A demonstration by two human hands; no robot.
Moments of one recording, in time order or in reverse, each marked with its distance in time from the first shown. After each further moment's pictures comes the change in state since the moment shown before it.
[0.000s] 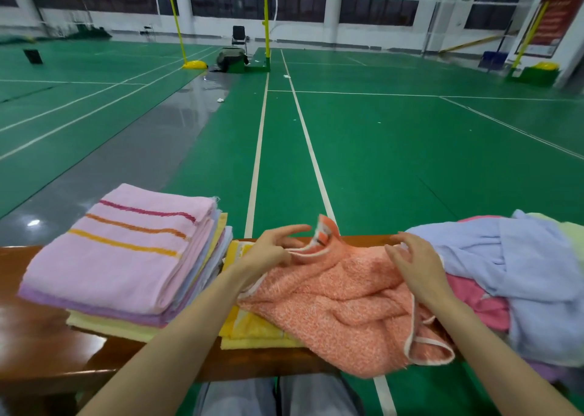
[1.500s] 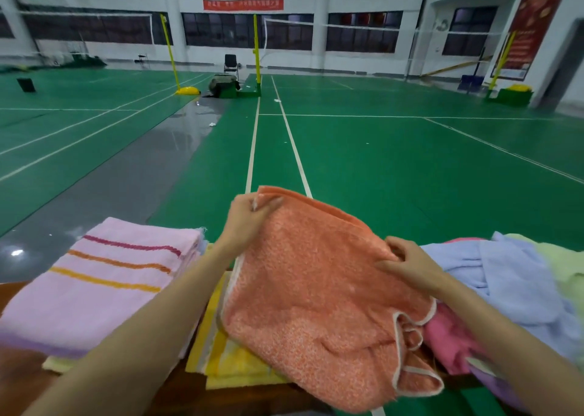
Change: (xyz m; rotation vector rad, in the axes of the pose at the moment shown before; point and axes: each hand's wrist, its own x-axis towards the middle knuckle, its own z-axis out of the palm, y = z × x) left_hand 0.024 0.077 -0.030 0.148 0.507 0.410; right_hand 0.046 0.000 -0.035 0.191 -0.242 -0.172
